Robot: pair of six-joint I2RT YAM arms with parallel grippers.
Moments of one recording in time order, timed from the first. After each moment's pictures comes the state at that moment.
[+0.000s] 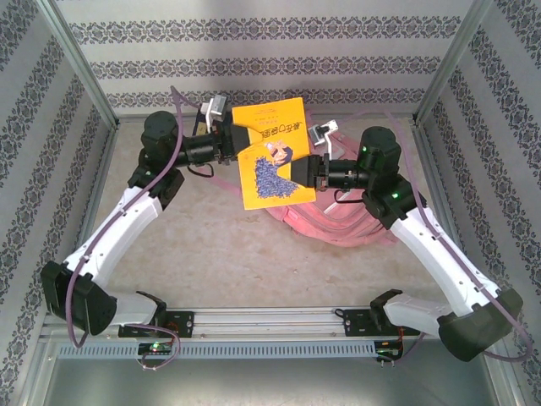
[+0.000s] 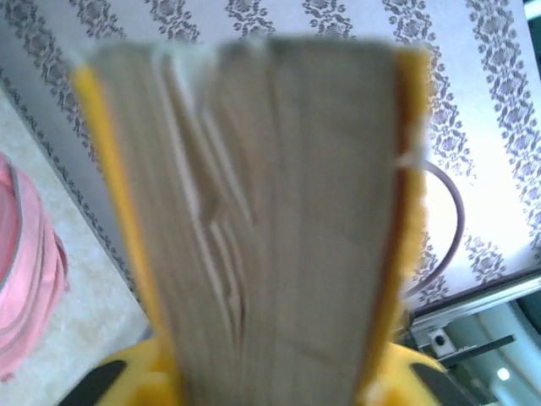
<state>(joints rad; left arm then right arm) -0.37 1.35 1.28 0.21 0.98 -1.22 0.46 1.14 1.18 -0.14 -1.01 0.98</state>
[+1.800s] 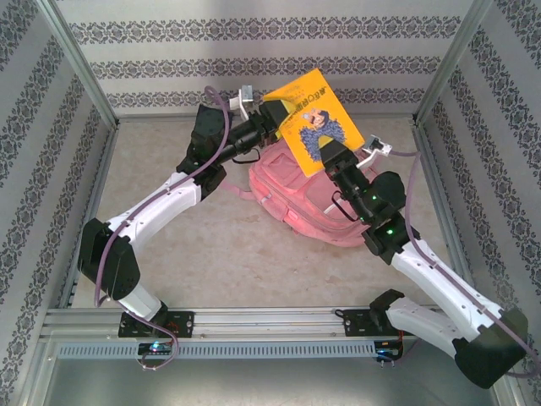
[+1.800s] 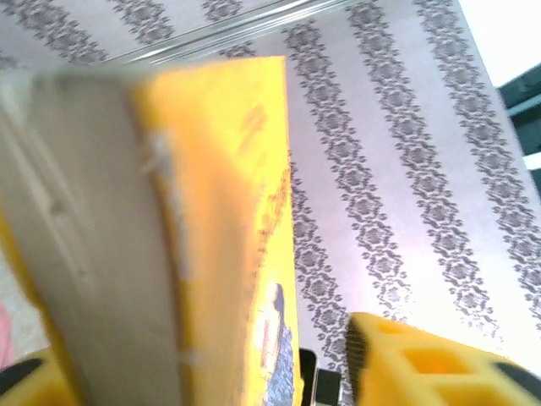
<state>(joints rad) -0.55 1.60 1.39 0.38 0.48 -1.33 0.51 0.92 0.79 0.30 0.03 1.11</state>
